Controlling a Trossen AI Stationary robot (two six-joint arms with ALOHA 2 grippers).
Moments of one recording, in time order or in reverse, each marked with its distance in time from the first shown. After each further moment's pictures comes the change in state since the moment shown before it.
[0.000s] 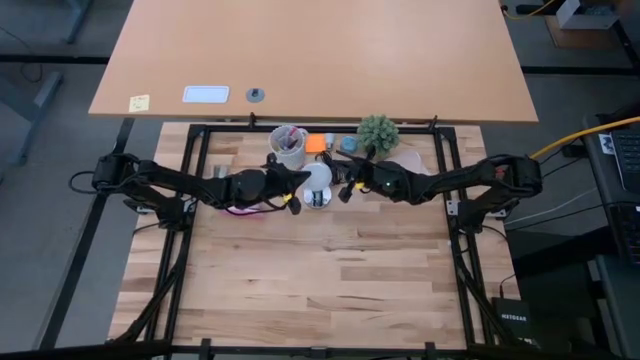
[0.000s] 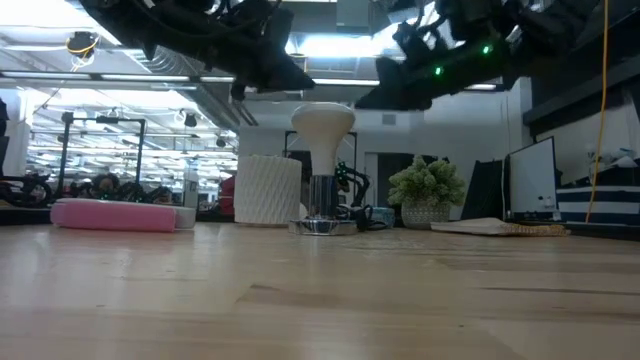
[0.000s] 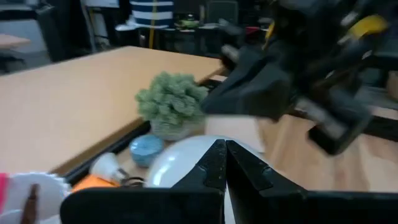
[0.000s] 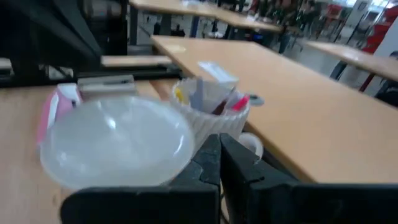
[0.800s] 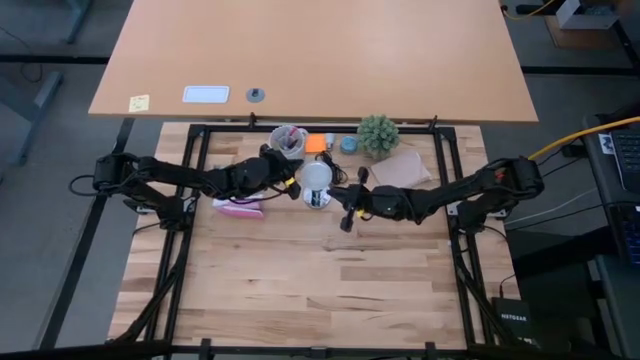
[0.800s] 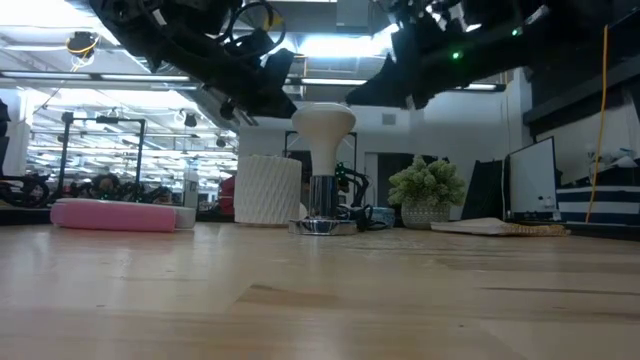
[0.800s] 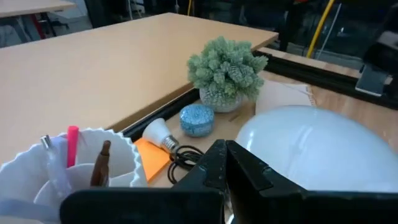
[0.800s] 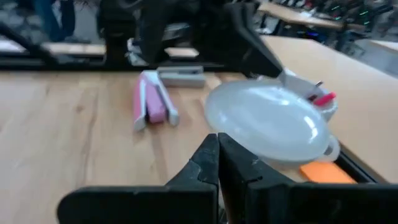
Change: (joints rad) left arm 0.124 -0.001 0.001 -0.140 -0.017 -0.067; right arm 0.211 0.003 -0.002 -0.061 0.001 0.059
